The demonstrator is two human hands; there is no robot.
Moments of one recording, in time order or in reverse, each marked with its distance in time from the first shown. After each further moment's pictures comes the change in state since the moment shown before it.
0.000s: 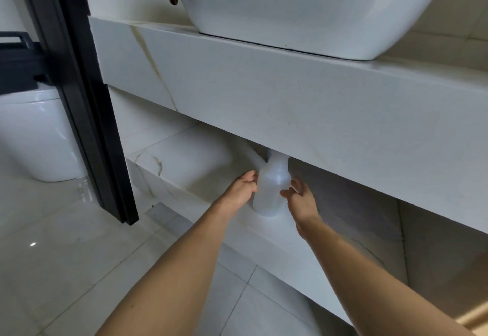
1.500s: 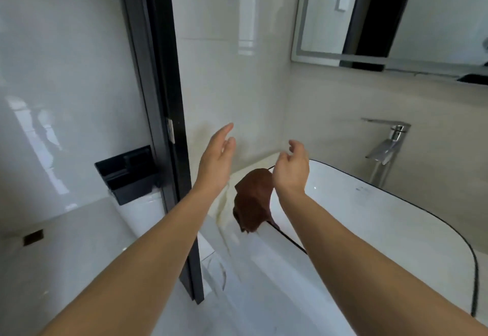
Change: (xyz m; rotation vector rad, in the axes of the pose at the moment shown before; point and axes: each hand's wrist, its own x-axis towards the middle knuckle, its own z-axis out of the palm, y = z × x) left_hand -0.069 0.498 -0.255 0.198 0.710 0.473; right_hand 0.025 -0.554 0.144 -0.064 0.033 -0.387
